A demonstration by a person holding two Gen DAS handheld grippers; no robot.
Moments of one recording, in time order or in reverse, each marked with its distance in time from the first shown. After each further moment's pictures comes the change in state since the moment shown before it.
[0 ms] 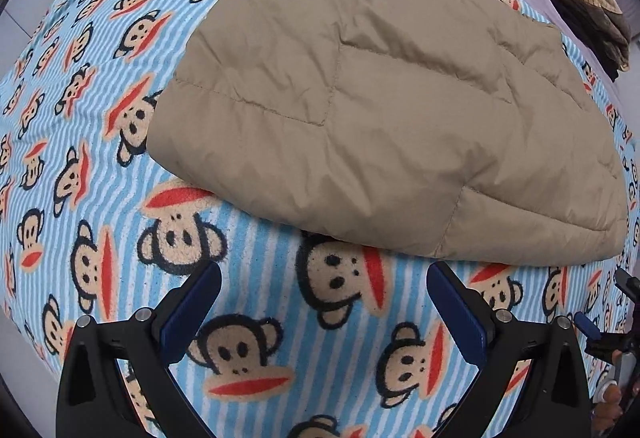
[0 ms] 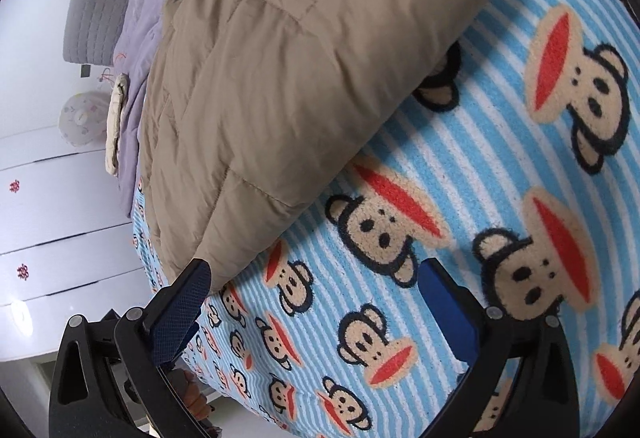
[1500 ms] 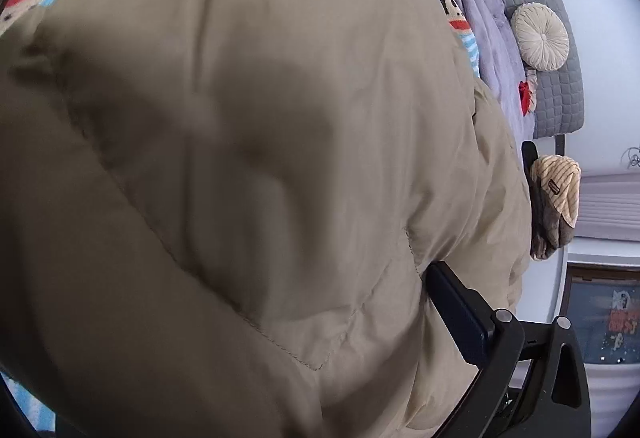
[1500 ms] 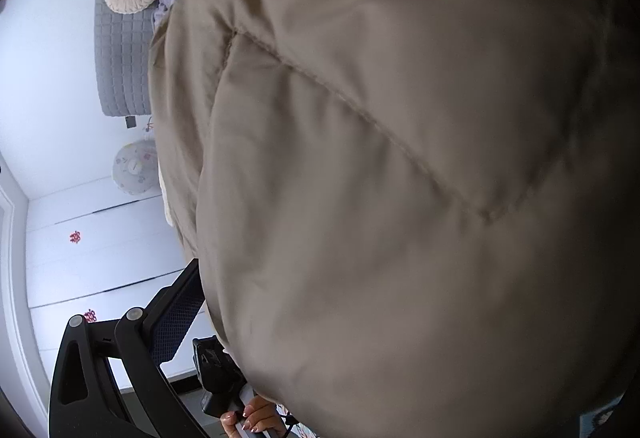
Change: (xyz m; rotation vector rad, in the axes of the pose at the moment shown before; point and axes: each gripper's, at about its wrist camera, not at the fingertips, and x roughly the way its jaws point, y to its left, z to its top) left arm 0.105 0.046 0.082 -0.581 -0.049 -0.517; right arm 0.083 0.020 0.093 0.128 -0.049 0.283
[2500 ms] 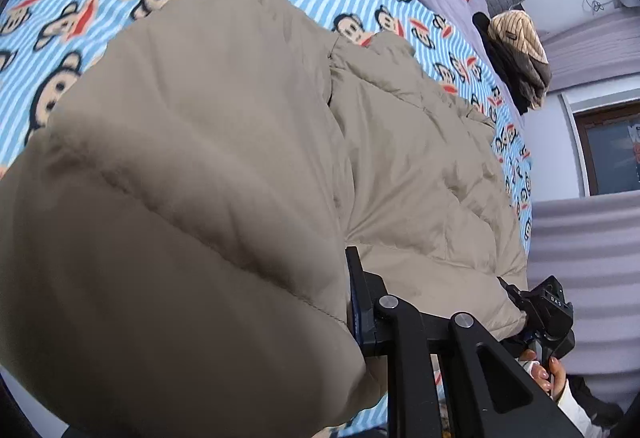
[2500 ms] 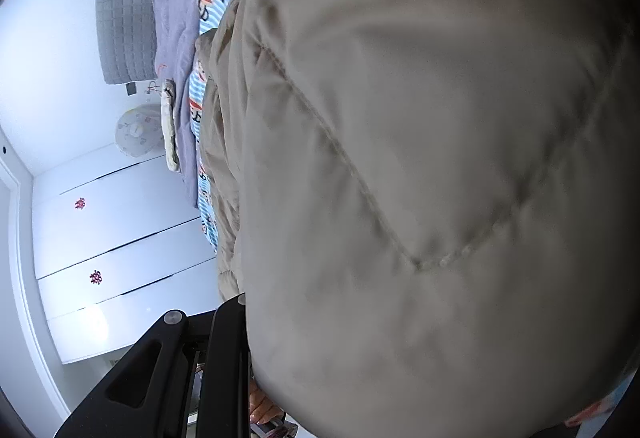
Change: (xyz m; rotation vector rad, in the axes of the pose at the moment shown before) left arm -0.159 0.057 -0.167 0.402 0.153 0.076; right arm -0.108 -0.053 -0.118 0.020 0.151 -0.008
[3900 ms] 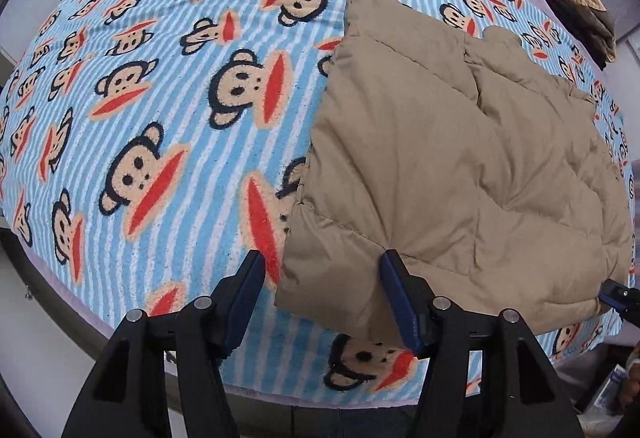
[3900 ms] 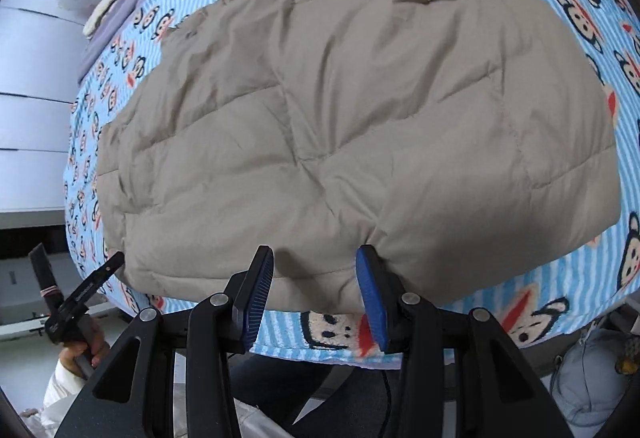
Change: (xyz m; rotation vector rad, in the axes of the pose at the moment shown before) left arm -0.055 0.059 -0.034 0.130 -0.051 0.450; right arm 0.007 0.047 -0.111 -0.500 0.012 -0.636
